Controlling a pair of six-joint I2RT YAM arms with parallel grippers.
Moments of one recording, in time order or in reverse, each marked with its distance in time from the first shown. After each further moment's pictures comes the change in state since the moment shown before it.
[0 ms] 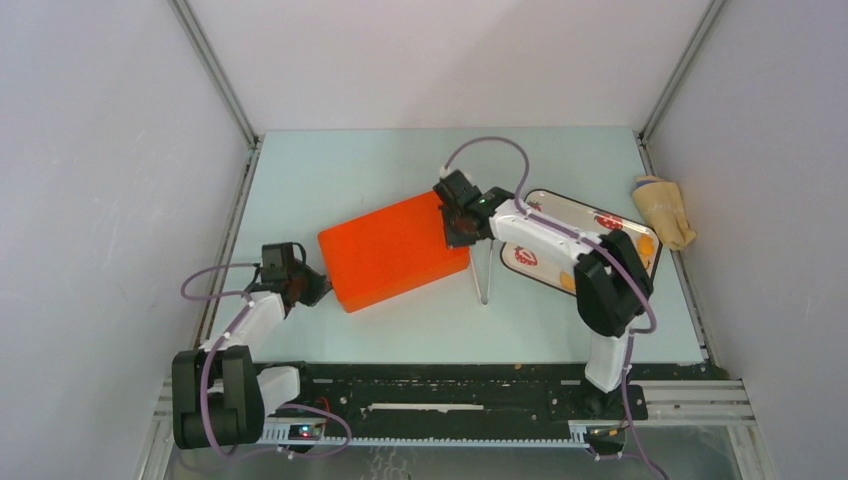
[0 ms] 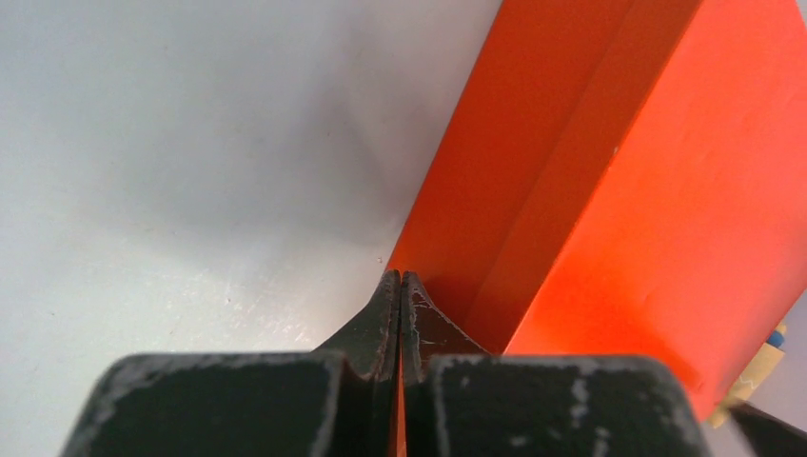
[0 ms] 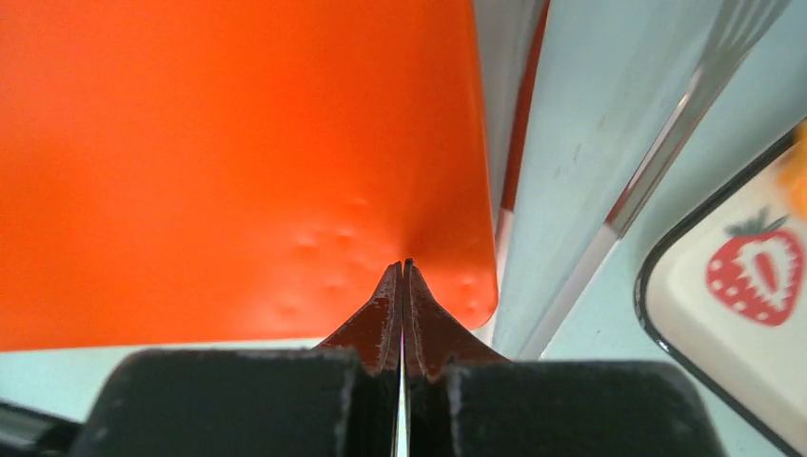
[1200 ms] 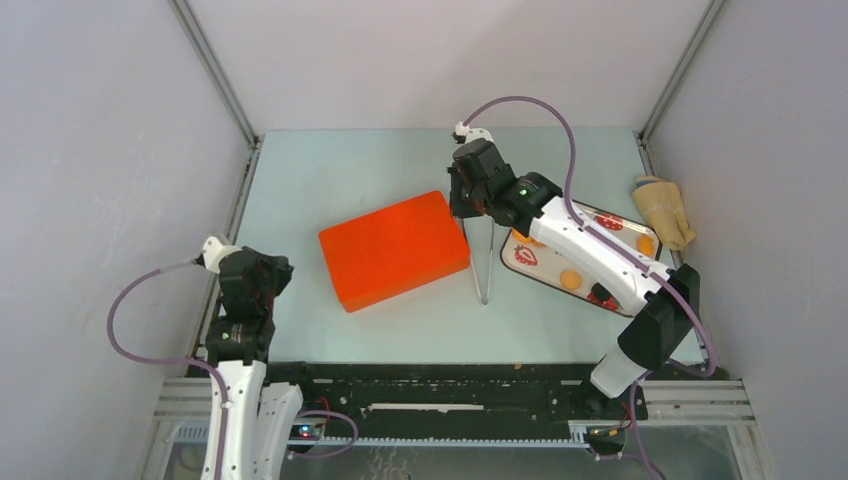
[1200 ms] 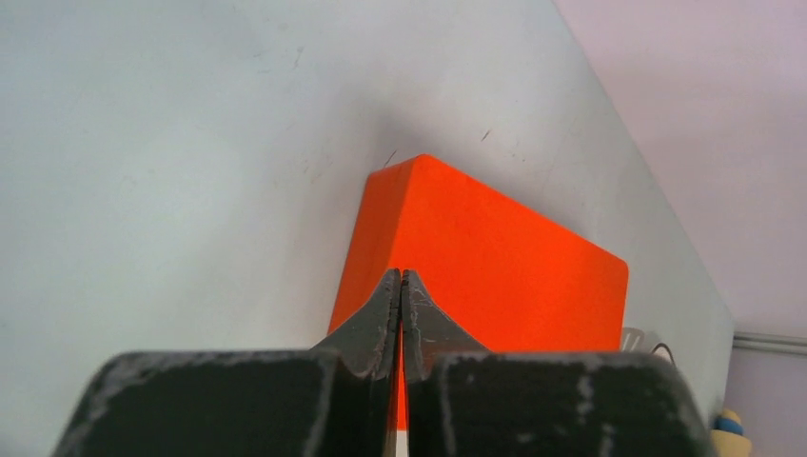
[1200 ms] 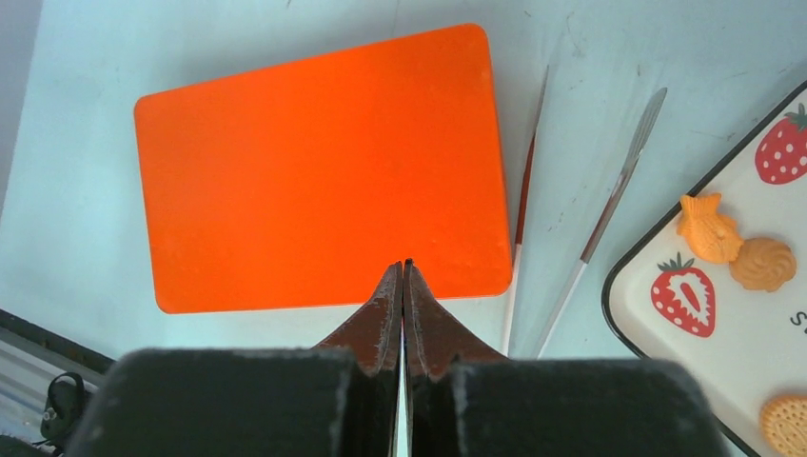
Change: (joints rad) left arm -0.010 -0.612 0.204 -0.329 -0.314 0.106; right arm 0.029 -0.225 0.071 -0.019 0.054 -0.005
